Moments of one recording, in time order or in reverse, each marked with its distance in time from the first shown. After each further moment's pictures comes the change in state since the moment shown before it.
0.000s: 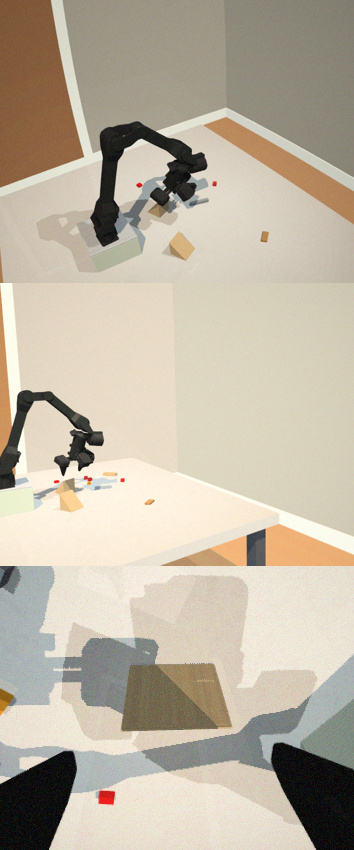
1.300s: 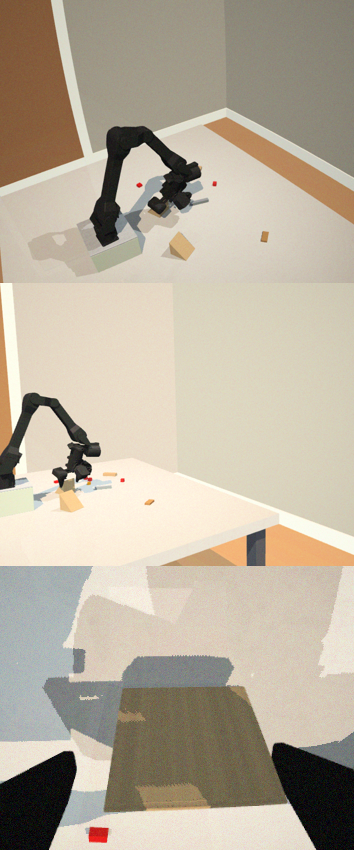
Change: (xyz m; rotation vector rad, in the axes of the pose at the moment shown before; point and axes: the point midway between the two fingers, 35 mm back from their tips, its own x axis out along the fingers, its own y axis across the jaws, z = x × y) arm 0.063 0.003 0.001 -0.004 0.004 0.002
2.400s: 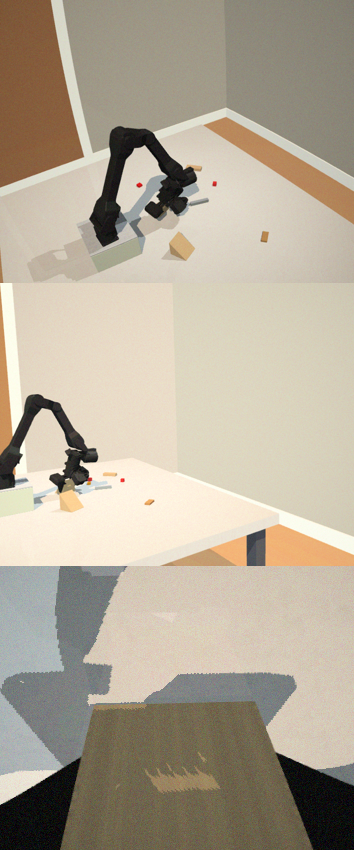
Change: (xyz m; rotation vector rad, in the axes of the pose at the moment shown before) arm 0.033 -0.006 -0.003 0.003 0.007 -0.009
